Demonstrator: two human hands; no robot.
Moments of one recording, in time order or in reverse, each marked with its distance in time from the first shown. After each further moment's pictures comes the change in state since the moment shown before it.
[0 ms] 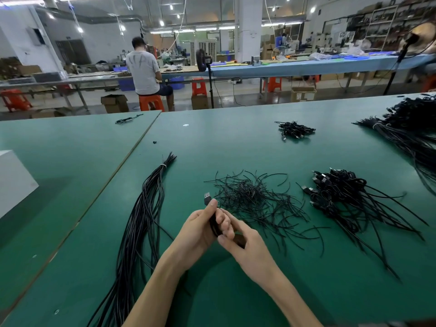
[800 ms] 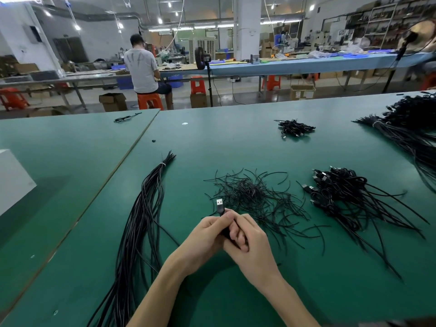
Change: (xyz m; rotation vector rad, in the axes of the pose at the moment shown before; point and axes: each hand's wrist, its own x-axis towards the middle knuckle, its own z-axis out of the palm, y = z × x) left_hand -0.006 -0.005 0.014 0.163 -0.156 -0.058; right_hand -0.004 0.001 0.005 -0.155 0.183 -0.191
